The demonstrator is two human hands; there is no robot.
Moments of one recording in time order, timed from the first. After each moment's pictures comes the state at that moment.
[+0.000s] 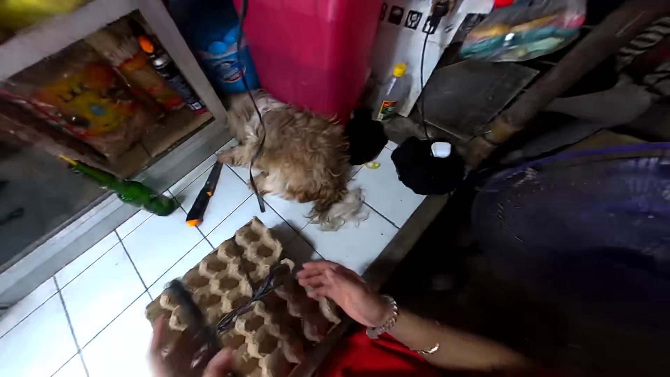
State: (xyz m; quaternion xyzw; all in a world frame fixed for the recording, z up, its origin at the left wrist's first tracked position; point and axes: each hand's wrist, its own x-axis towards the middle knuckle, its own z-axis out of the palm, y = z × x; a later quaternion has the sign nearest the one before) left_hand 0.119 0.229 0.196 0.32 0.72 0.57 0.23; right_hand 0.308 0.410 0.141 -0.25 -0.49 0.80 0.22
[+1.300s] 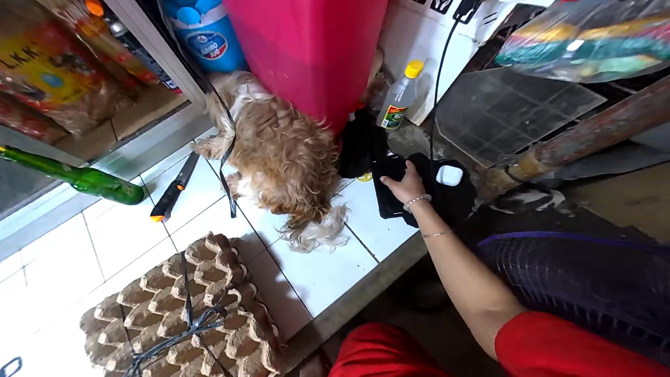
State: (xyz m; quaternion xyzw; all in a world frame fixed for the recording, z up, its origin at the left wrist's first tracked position) left_hand 0.326 0.315 -0.075 0.19 0.75 -0.02 0.63; right_hand 0.404 0.752 0.013 -0.65 -0.64 0.39 0.16
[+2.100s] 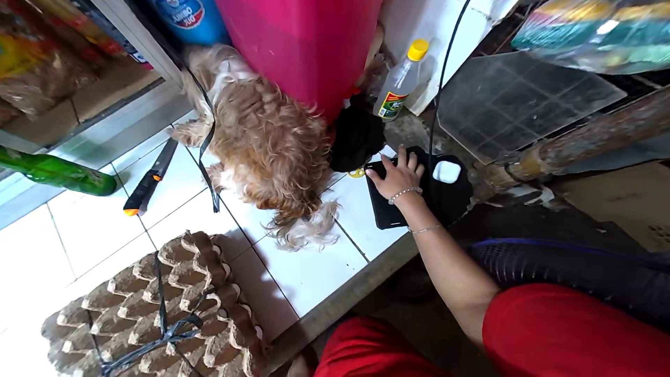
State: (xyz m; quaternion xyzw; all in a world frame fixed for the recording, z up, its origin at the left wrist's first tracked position) left_hand 0.335 0.280 -0.122 0.17 0.77 -0.06 0.61; right_hand 0.391 0.763 0.016 -0.60 -0.77 0.19 -0.04
